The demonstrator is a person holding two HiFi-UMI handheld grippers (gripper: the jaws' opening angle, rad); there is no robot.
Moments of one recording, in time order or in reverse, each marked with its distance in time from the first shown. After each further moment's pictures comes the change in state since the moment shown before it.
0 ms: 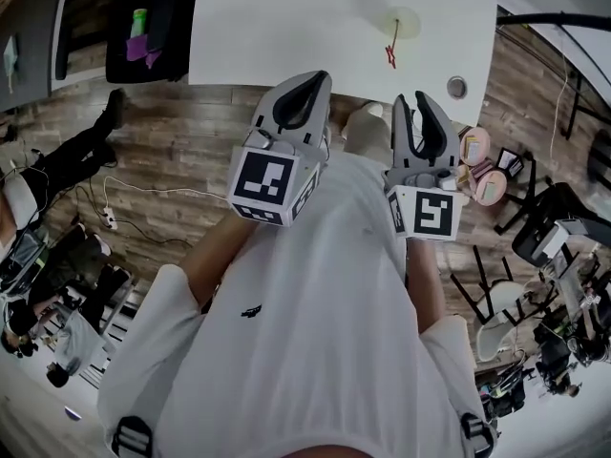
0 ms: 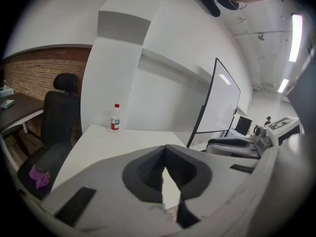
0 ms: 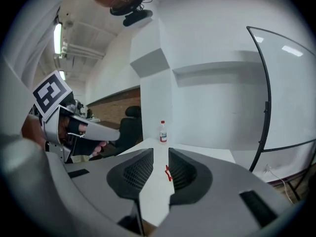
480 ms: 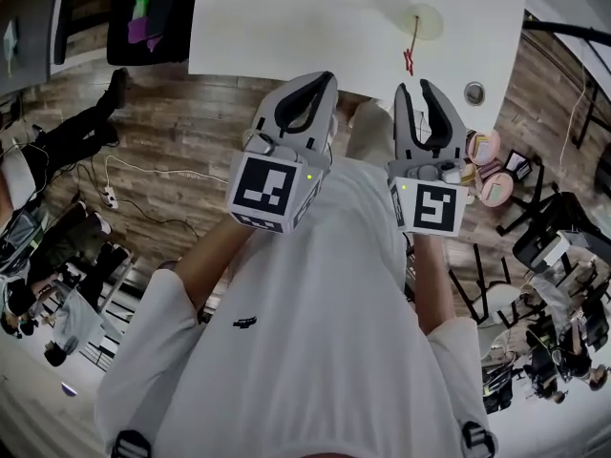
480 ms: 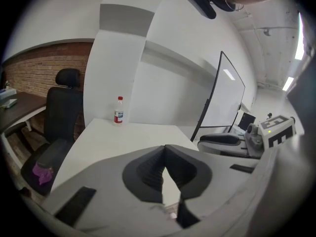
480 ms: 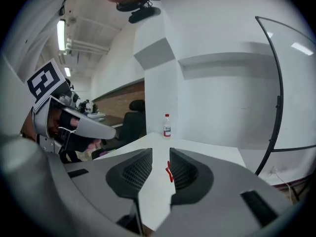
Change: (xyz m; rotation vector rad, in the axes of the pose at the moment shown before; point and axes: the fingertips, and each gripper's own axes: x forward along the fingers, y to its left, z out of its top) left arm 0.016 0.023 -0.026 -0.016 0.064 0.034; right arm 0.050 0.007 -0.026 -0.040 0.051 0.063
